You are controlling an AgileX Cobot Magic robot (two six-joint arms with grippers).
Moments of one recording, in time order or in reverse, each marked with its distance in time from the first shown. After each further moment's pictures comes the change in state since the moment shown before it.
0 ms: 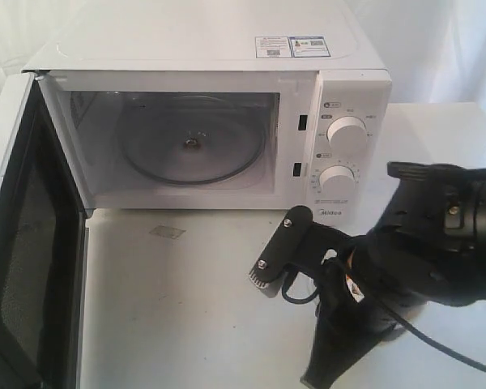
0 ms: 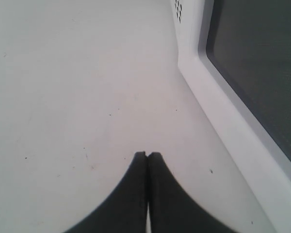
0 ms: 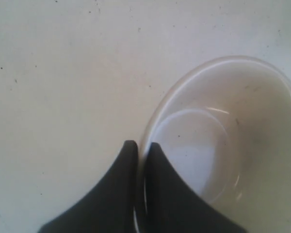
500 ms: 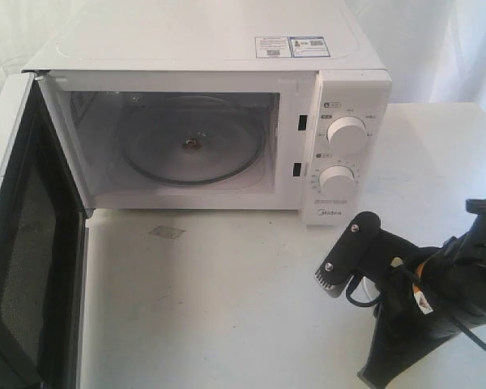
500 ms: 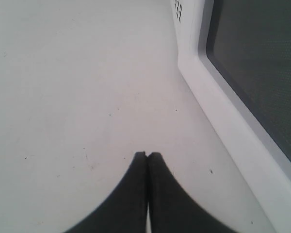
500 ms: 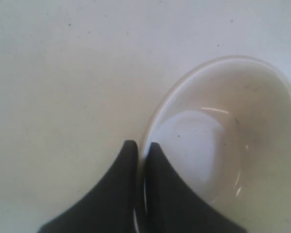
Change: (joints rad) left arm 0.000 0.000 0.000 0.000 0.000 0.000; right arm -0.168 -0.078 0.172 -0.125 -0.135 0.037
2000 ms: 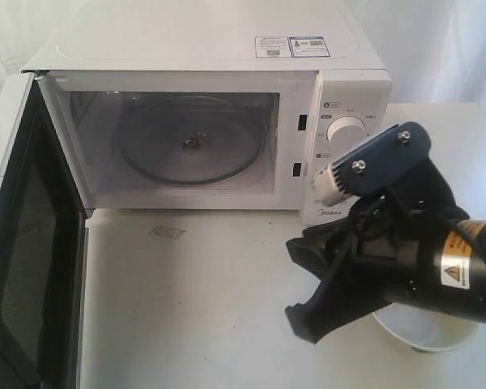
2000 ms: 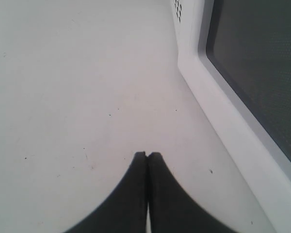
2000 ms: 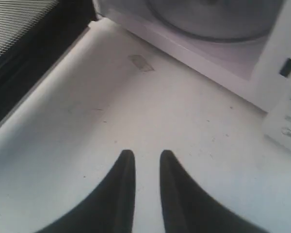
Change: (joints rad) left arm 0.000 0.000 0.000 0.000 0.000 0.000; right arm 0.147 -0.332 0.021 0.393 -0.365 -0.053
